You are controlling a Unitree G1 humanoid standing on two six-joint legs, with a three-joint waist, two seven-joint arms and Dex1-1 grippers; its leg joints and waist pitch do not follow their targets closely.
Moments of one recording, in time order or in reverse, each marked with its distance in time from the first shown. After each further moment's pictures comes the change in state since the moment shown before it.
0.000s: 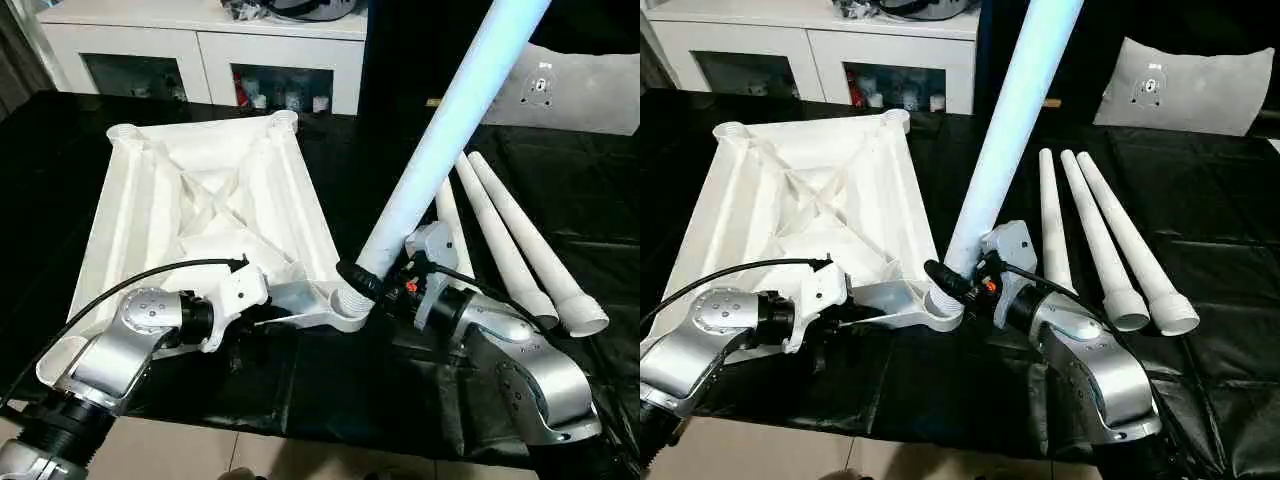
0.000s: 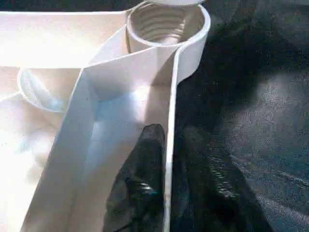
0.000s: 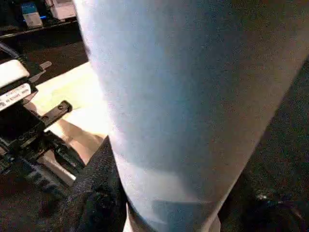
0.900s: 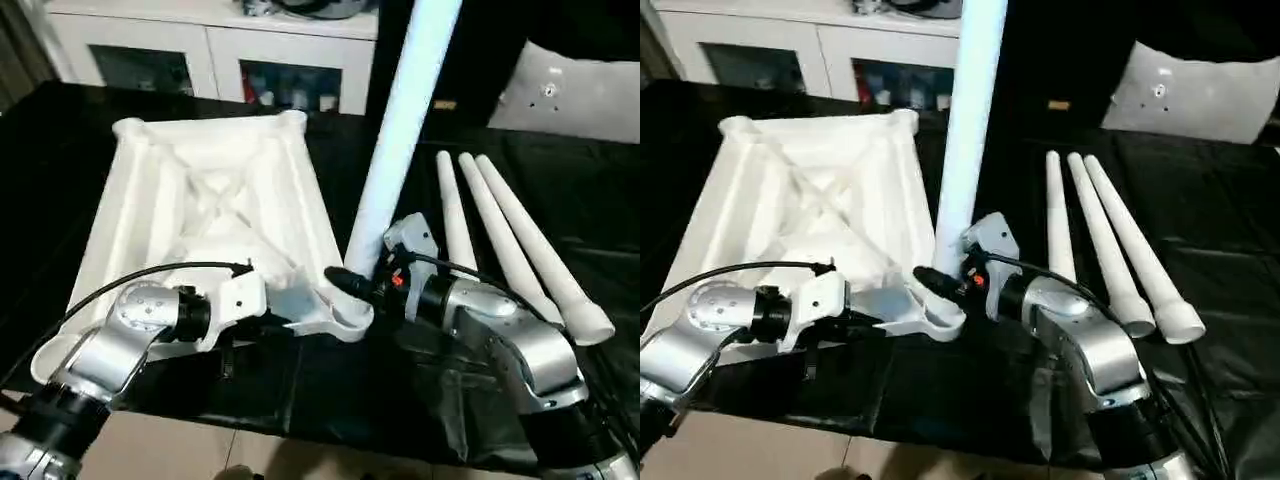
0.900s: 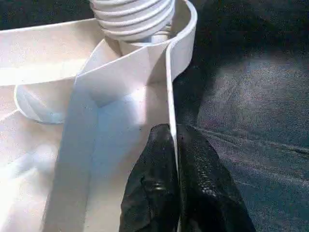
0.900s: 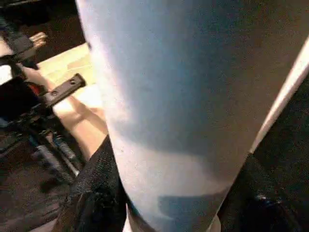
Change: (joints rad) left arm -0.044 0.030 -0.035 0.055 0.046 -0.154 -0.112; right arm -0.123 -0.038 0.052 0.112 0.000 0.085 0.110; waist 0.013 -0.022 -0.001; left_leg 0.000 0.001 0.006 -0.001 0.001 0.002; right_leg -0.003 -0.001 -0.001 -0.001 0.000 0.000
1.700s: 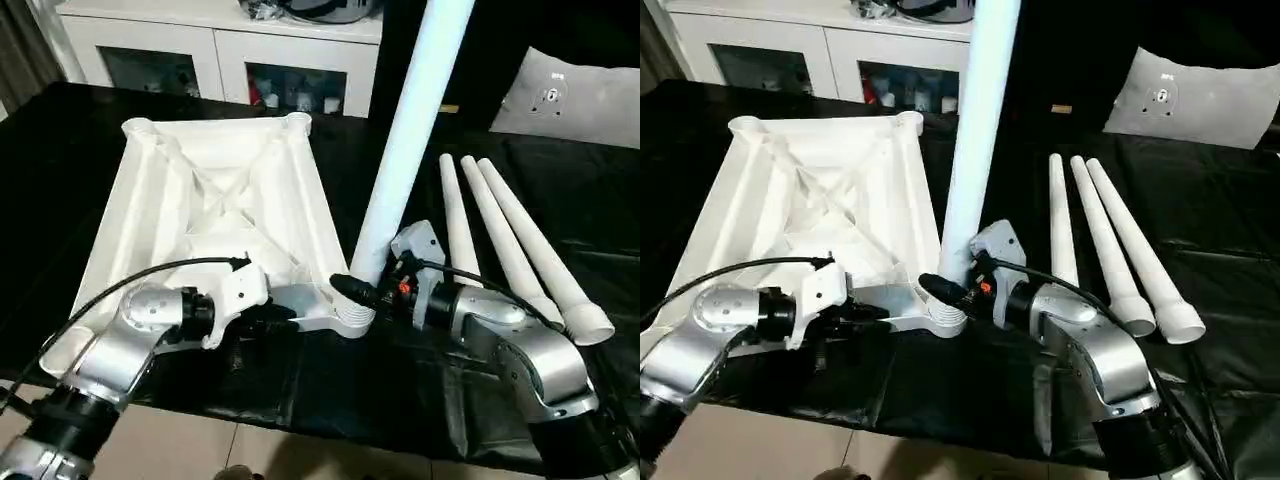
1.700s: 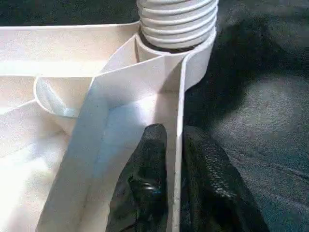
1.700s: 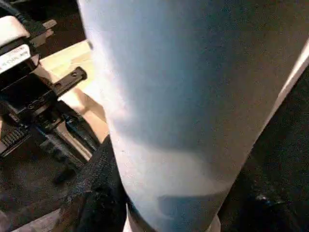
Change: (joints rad) left arm 0.031 -0.054 0.052 -0.008 -0.023 0.068 0.076; right arm 0.042 -0.009 -0.017 -0.028 0.001 0.001 -0.014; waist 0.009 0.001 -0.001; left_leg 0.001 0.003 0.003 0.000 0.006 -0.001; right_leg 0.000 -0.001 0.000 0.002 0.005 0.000
